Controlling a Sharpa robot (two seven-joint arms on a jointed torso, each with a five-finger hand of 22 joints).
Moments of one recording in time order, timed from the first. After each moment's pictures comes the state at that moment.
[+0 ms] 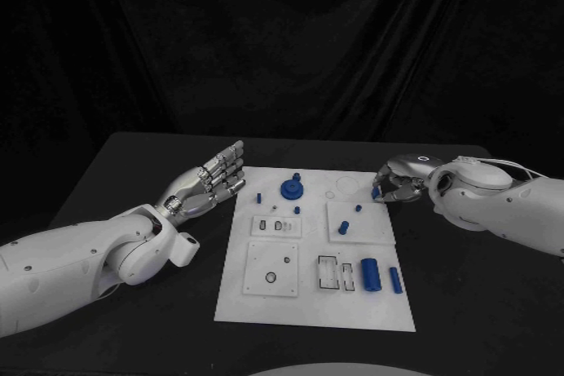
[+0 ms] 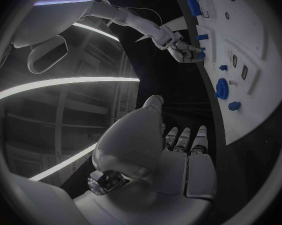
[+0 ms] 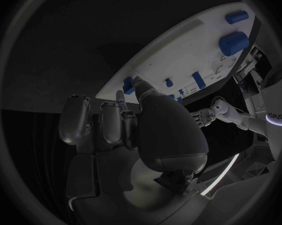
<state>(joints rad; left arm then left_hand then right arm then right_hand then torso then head) 1.20 -0.90 -0.22 1.48 -0.37 -0.08 0.67 1.58 0.20 -0.11 0.22 0.61 0.07 -0.10 0.01 0.01 0.00 0.05 0.00 0.00 0.00 0.13 0.00 0.00 0.17 0.01 0.24 0.00 0.00 1.31 -0.91 -0.25 1.31 -1.52 -0.25 -0.07 1.31 -0.08 0.15 0.16 0.23 0.87 0.07 0.13 0.25 1.46 -0.03 1.50 1.31 1.47 -0.09 1.28 1.28 0.09 1.43 0.02 1.21 1.31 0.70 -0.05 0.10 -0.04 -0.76</state>
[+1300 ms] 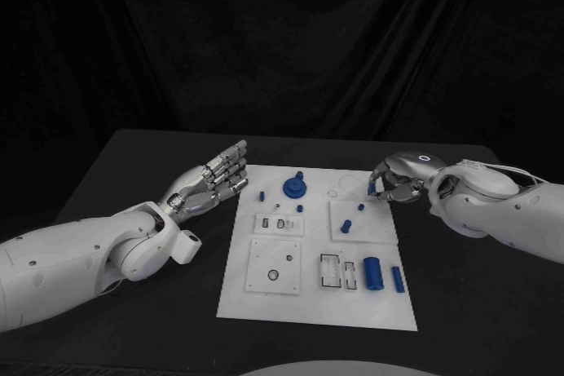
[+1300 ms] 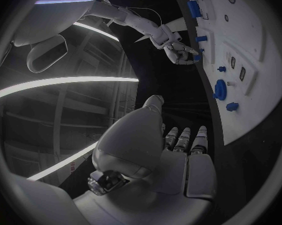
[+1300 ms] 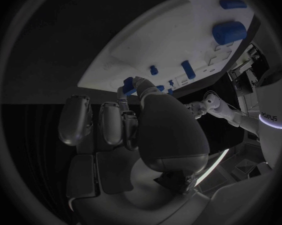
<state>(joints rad) 1.19 -0.90 -0.22 1.48 -0.37 -0.07 0.66 1.58 0.20 -0.11 0.22 0.61 0.07 -0.10 0.01 0.01 0.00 0.05 0.00 0.00 0.00 0.13 0.00 0.00 0.17 0.01 0.24 0.00 0.00 1.32 -0.94 -0.25 1.41 -1.52 -0.36 -0.05 1.31 -0.06 0.17 0.15 0.42 0.98 0.04 0.22 0.39 1.47 -0.04 1.51 1.31 1.47 -0.10 1.30 1.27 0.09 1.44 0.01 1.21 1.31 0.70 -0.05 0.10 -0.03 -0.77</state>
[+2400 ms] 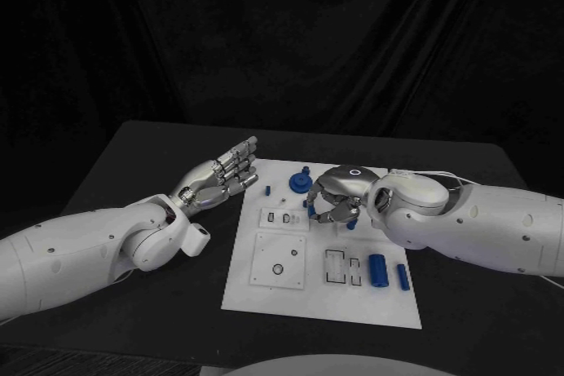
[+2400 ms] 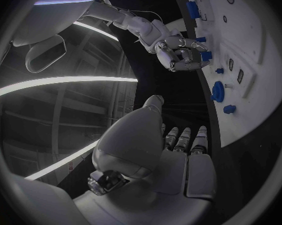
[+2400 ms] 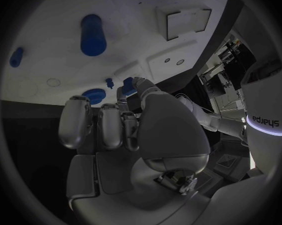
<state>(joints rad) 1.19 -0.88 -0.22 1.46 -0.37 -0.06 0.65 1.58 0.20 -0.11 0.21 0.61 0.07 -0.10 0.01 0.01 0.00 0.06 0.00 0.00 0.00 0.14 0.00 0.00 0.17 0.01 0.24 0.00 0.00 1.30 -0.73 -0.25 1.54 -1.59 -0.26 -0.10 1.30 -0.07 0.19 0.14 0.49 0.98 0.05 0.22 0.39 1.47 -0.04 1.52 1.31 1.47 -0.10 1.33 1.30 0.09 1.45 0.01 1.23 1.31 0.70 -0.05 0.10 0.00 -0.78</state>
